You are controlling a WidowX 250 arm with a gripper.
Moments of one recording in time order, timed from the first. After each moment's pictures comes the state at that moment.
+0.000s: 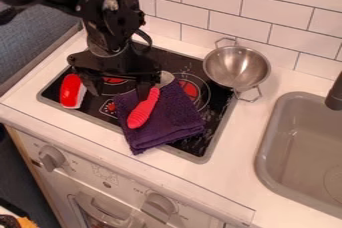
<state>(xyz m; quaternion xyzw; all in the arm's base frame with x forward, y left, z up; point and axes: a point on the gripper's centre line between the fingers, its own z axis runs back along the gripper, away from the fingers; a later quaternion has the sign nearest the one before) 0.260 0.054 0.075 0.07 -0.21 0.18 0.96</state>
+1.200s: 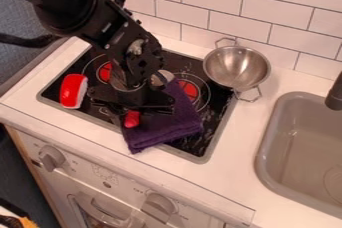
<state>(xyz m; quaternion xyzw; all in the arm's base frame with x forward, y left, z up) 0.258 0.039 0.029 0.07 -0.17 0.18 0.97</state>
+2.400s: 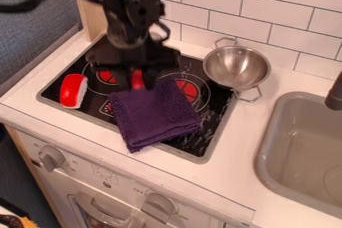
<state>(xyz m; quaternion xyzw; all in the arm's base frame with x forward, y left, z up) 0.283 0.044 0.089 0.04 -0.23 0.28 0.93</state>
